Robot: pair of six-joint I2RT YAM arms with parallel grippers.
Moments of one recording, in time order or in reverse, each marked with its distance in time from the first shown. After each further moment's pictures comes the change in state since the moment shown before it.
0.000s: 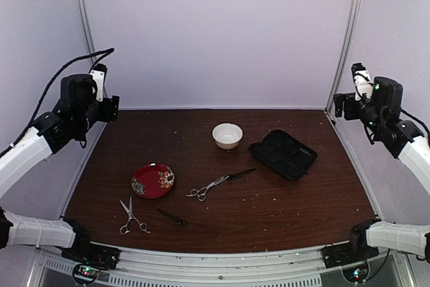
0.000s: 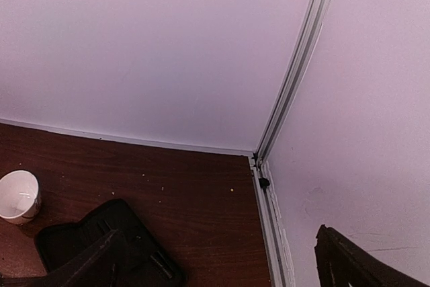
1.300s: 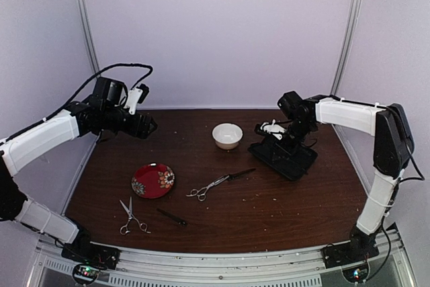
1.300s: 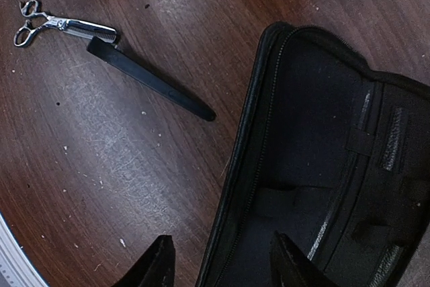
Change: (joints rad) left arm 0.038 0.287 0.084 -0.147 0.673 -0.071; right arm 0.257 0.859 0.417 -0.592 -0.531 -0.378
